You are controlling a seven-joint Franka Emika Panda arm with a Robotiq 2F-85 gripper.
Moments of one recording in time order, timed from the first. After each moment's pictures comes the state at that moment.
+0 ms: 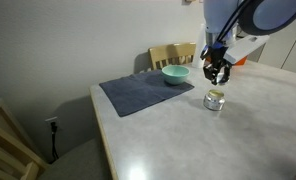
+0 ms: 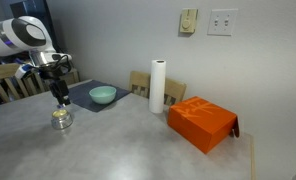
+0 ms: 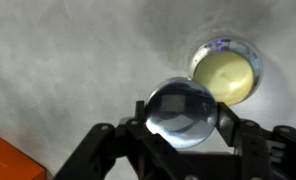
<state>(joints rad) 0.43 0.41 -0.05 -2.00 -0.44 2.24 0.73</state>
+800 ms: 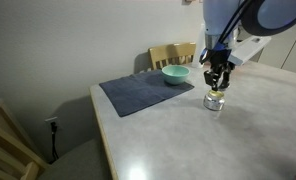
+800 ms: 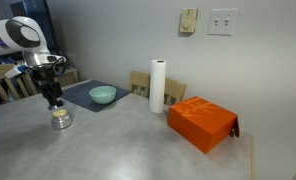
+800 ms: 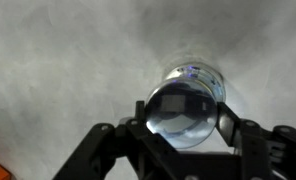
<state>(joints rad) 0.38 0.41 0.05 -2.03 -0.40 2.24 0.63</state>
